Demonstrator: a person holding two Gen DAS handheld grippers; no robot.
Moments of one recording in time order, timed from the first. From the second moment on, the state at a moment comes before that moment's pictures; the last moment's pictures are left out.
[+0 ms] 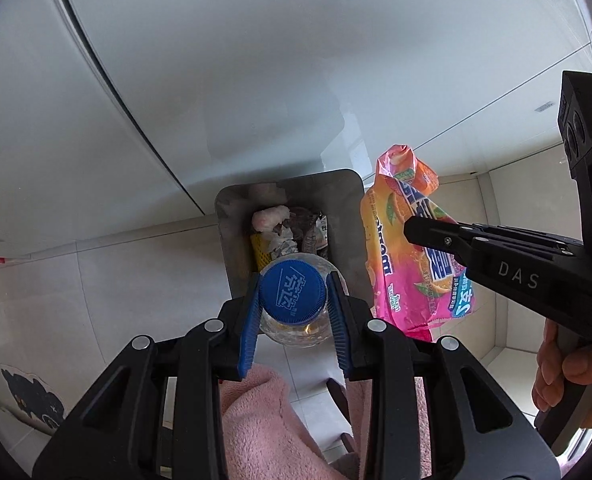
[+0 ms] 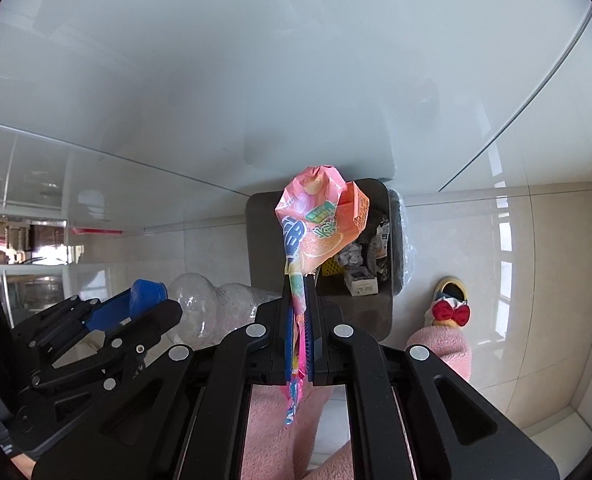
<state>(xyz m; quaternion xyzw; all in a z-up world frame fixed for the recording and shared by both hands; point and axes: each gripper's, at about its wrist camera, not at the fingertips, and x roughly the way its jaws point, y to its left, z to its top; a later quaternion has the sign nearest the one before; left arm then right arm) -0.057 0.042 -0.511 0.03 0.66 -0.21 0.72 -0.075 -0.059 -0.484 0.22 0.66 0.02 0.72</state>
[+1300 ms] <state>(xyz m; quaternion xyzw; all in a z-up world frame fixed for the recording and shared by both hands) -0.063 0.068 -0.318 -0.01 0.58 -0.20 0.79 -0.106 -0.105 -0.335 0.26 0.57 -0.02 0.78</state>
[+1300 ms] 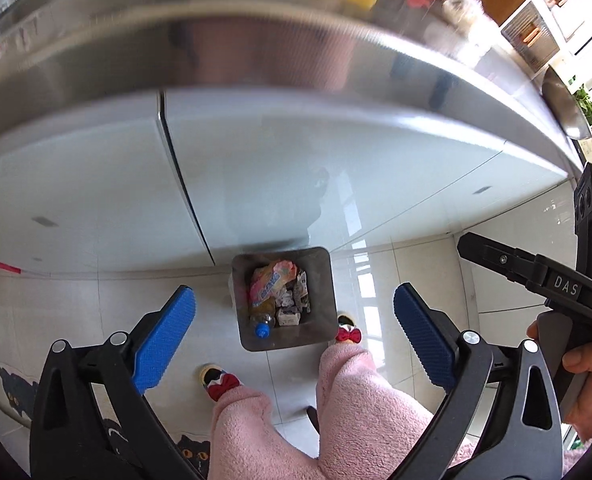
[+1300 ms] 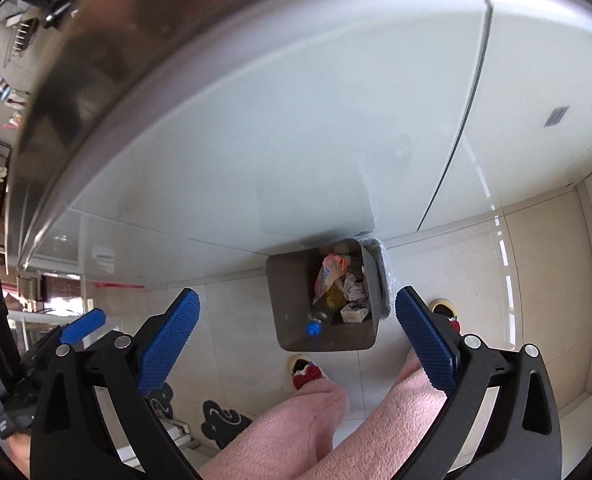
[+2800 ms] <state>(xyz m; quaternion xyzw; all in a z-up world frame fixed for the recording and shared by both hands) 0.153 -0.051 -0.208 0.07 0.47 -0.26 0.84 0.047 -0.172 -0.199 0.14 0.42 -0.05 0.90</state>
